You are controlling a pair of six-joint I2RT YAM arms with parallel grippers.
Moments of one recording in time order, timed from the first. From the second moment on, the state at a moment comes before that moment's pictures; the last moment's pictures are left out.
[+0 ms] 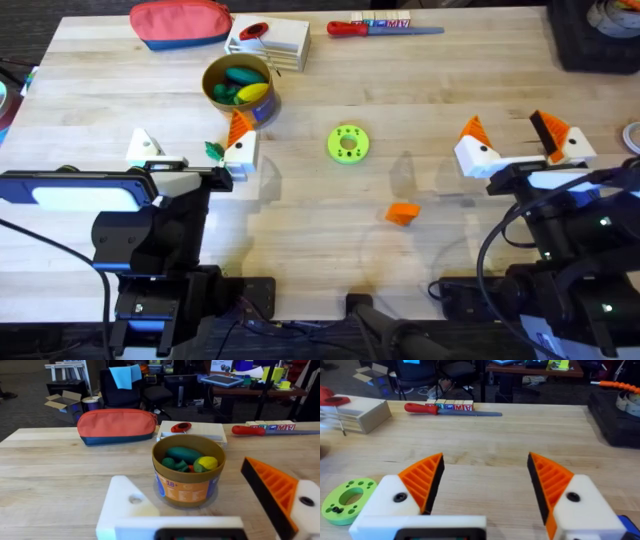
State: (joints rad) left arm -0.01 0.00 0.01 -0.02 0.00 0.00; right arm 0.00 0.00 0.01 -0.09 -0.03 0.00
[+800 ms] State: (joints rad) left arm -0.01 0.00 0.01 0.04 0.00 0.00; right arm 0.00 0.03 0.19 -0.37 -0.03 0.00
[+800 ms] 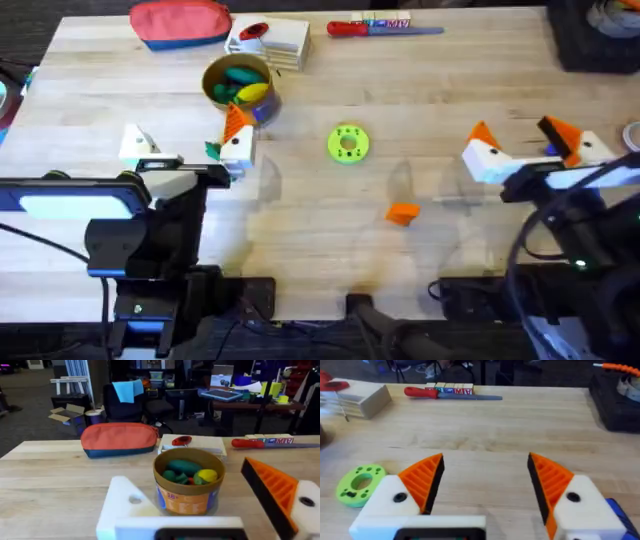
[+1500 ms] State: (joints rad) left arm -0.01 0.72 0.94 -1.15 -0.04 -0.09; right arm 0.00 0.54 0.87 -0.75 -0.03 0.00
